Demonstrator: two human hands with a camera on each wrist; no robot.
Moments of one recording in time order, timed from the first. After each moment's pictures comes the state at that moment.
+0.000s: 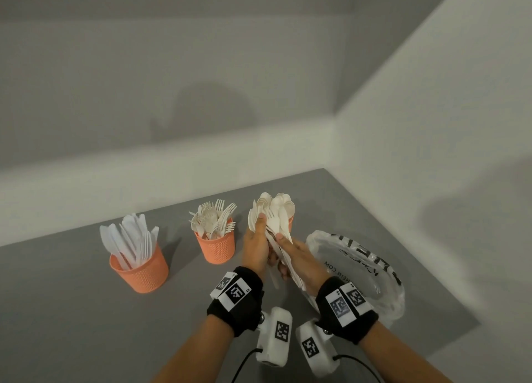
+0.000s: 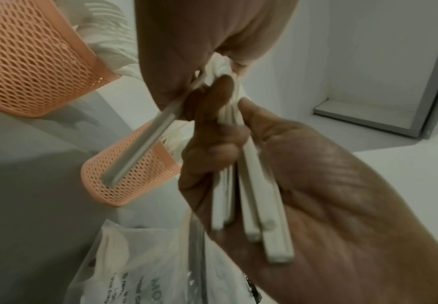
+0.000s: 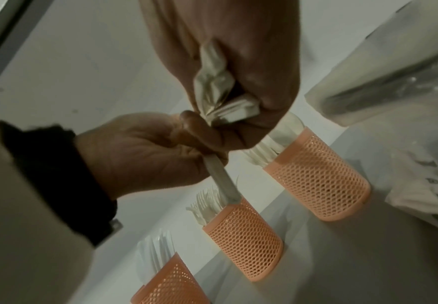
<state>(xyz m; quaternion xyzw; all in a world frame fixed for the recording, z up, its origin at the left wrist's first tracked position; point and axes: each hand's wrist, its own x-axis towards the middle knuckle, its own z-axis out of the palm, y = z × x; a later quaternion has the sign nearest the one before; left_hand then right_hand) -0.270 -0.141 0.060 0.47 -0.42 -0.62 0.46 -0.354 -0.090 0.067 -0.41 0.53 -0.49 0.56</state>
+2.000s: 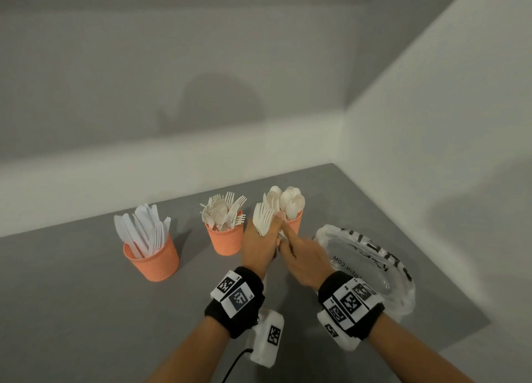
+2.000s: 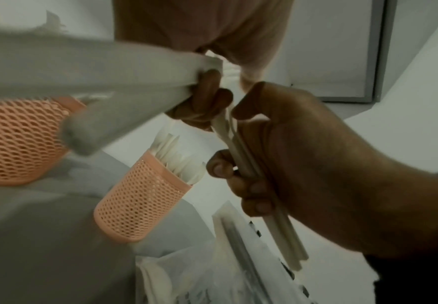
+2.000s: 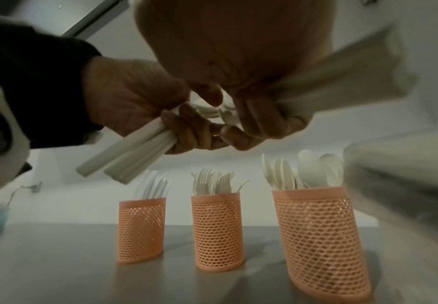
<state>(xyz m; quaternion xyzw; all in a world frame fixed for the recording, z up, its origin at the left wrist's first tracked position) -0.251 -0.125 0.073 0.51 -0.52 -0.51 0.47 -0.350 -0.090 0.065 -0.70 0.64 -0.26 0.19</state>
